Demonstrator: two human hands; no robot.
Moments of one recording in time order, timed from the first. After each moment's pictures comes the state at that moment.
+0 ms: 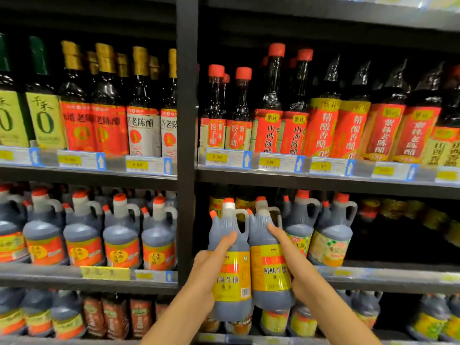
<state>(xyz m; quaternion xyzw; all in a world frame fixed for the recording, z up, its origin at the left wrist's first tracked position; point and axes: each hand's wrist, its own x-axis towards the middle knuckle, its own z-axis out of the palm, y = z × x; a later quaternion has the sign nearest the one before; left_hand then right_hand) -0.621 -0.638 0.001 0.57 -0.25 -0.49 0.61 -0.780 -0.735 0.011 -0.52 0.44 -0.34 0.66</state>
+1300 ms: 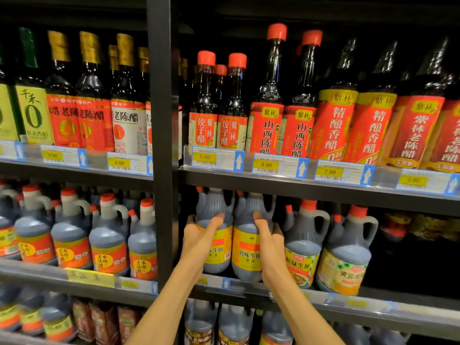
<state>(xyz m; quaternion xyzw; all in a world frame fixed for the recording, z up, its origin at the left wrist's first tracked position) -0.589 -0.730 -0.004 0.57 -0.29 -0.25 0.73 -0.719 -0.802 -0.006 -0.52 0.38 -0.50 0.59</state>
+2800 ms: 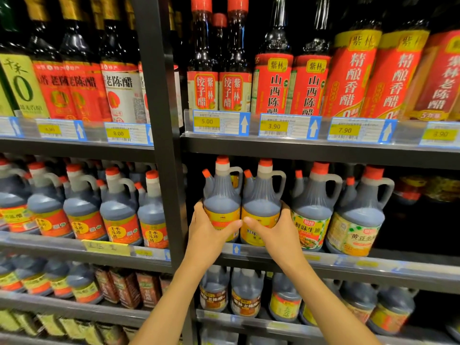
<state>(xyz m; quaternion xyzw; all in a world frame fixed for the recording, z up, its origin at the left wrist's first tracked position) -0.595 -0.700 -0.045 0.70 -0.41 -0.13 0.58 -0.745 -0.793 -0.045 -0.70 0.37 -0.44 0.41</state>
